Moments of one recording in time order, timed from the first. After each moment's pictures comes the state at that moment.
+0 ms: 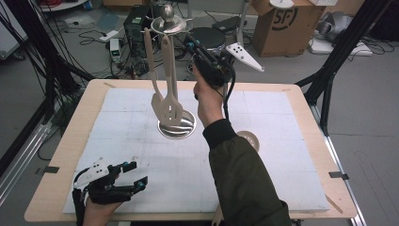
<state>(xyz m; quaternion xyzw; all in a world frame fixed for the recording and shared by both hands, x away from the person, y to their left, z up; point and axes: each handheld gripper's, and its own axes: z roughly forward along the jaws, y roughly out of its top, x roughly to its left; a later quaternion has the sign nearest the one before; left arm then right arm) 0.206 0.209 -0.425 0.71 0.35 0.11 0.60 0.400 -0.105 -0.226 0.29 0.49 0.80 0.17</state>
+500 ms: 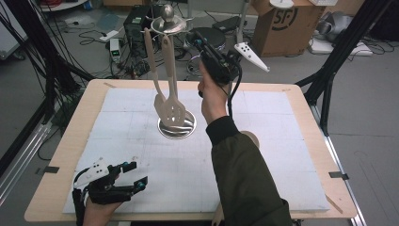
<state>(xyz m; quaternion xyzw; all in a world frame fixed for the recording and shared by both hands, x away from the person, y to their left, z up) 0.206 0.209 -0.425 0.71 0.36 0.11 0.60 0.407 -0.117 -0.225 0.30 0.47 0.81 0.17</state>
